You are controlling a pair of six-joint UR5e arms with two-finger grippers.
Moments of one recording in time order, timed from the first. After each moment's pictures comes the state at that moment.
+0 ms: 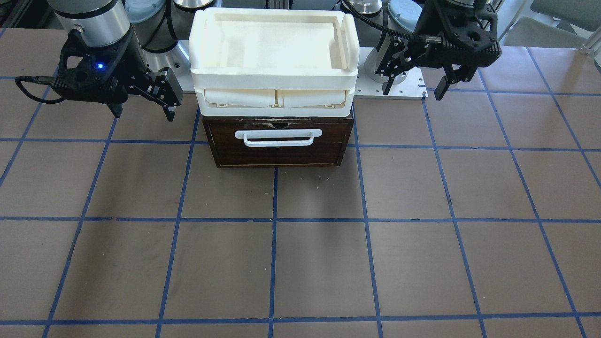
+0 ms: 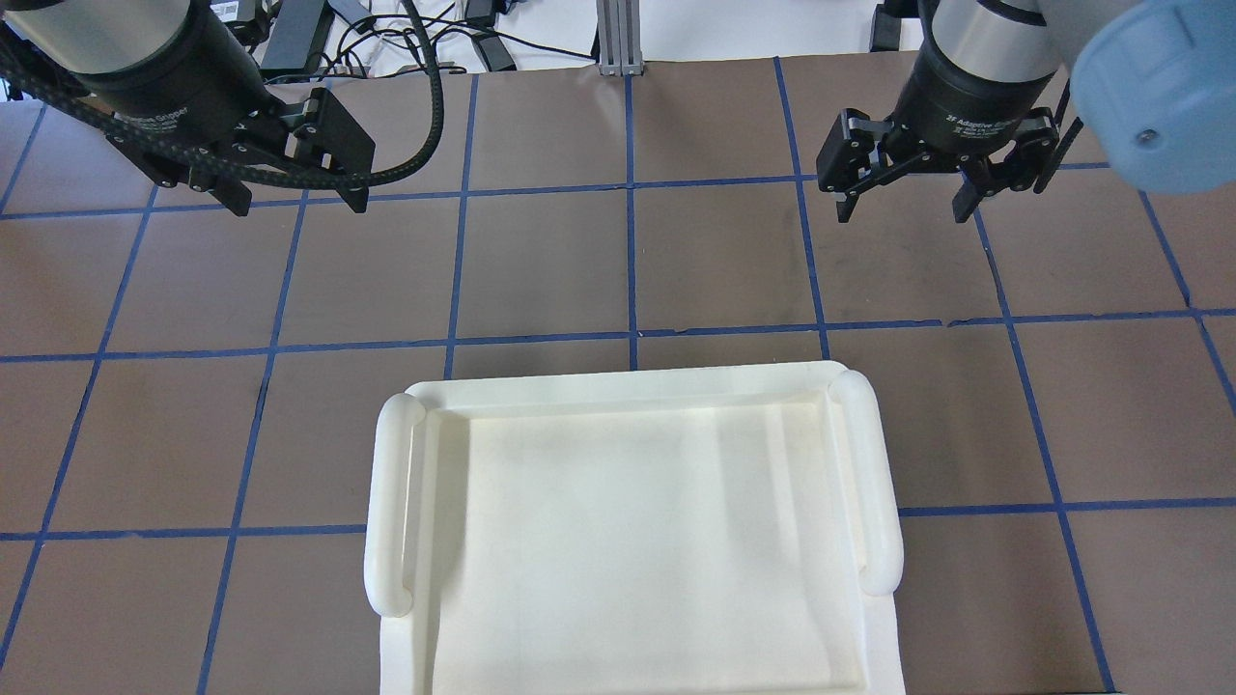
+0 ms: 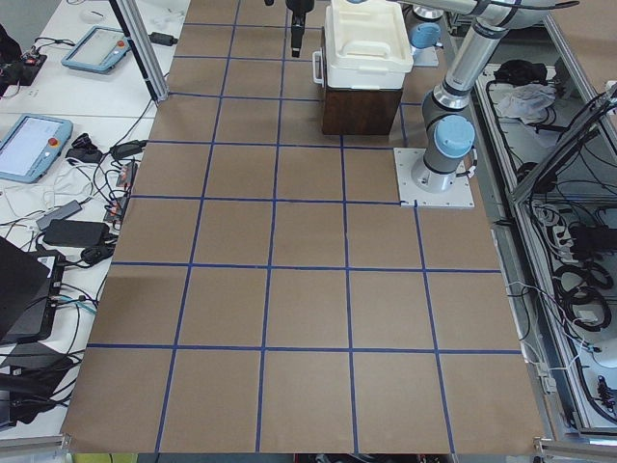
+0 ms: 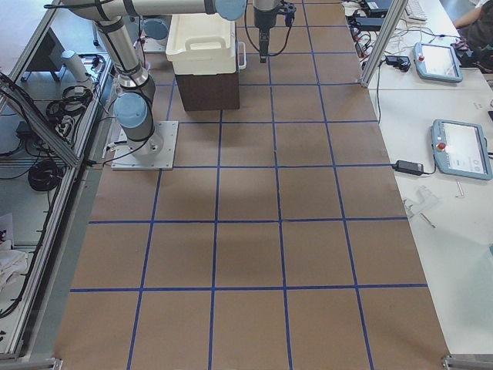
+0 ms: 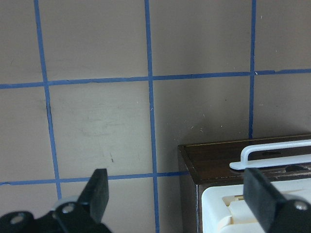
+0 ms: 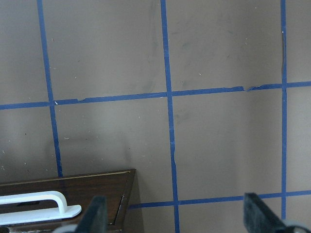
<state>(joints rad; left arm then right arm) -1.57 -1.50 -1.49 -1.64 1.53 0.05 1.60 -1.59 1.57 -1.58 -1.58 0.10</state>
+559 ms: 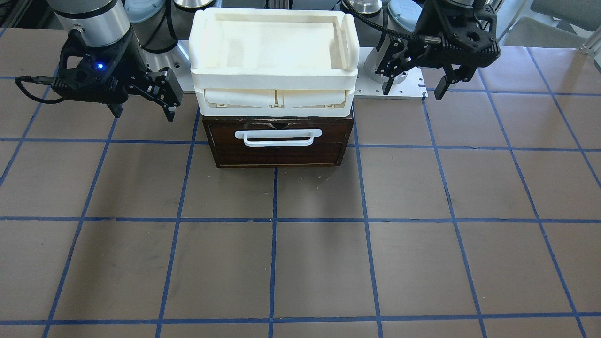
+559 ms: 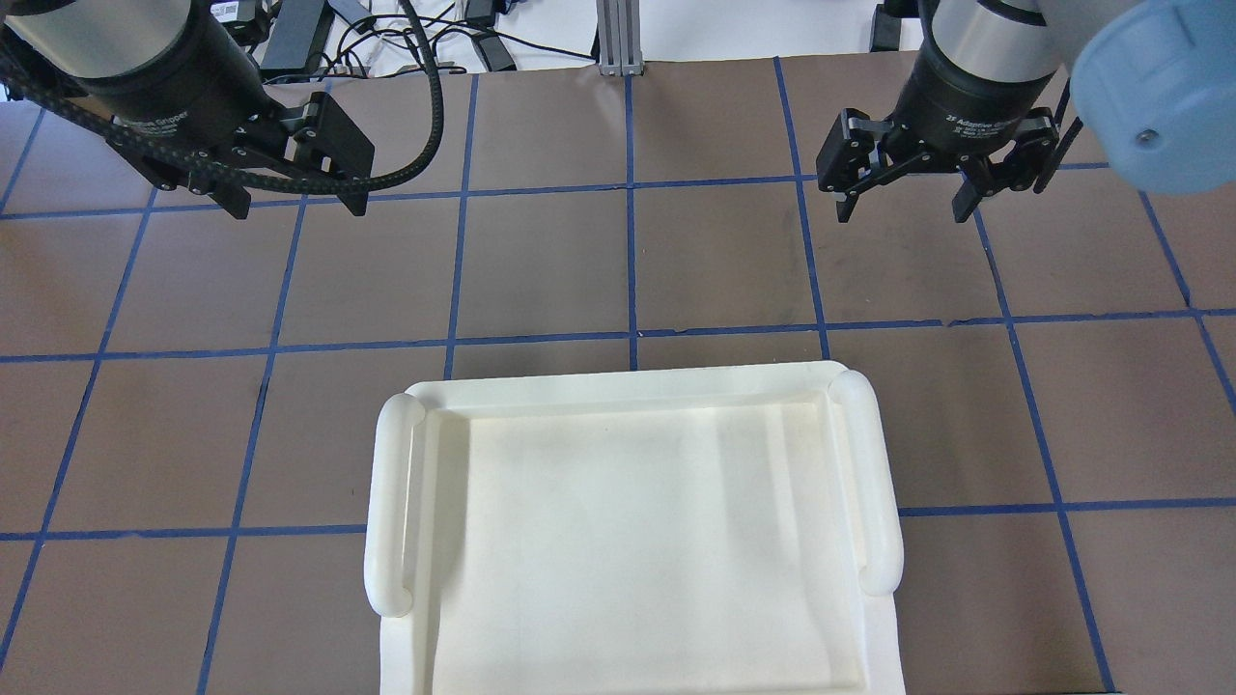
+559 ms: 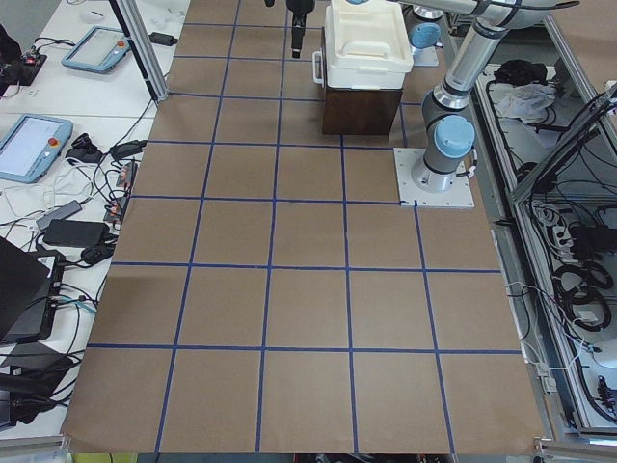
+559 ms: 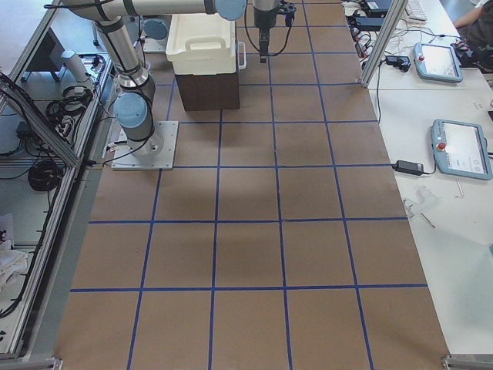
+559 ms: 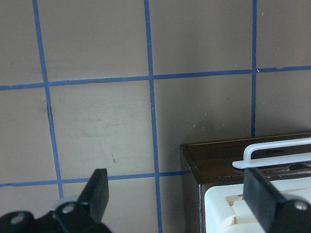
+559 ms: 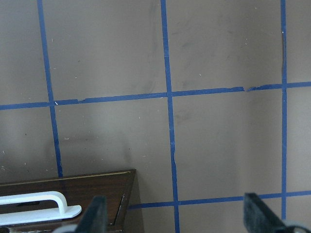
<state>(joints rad) -1.57 -1.50 -1.50 -1.64 1.53 0.05 1.60 -1.59 1.57 -1.58 -1.58 0.10</state>
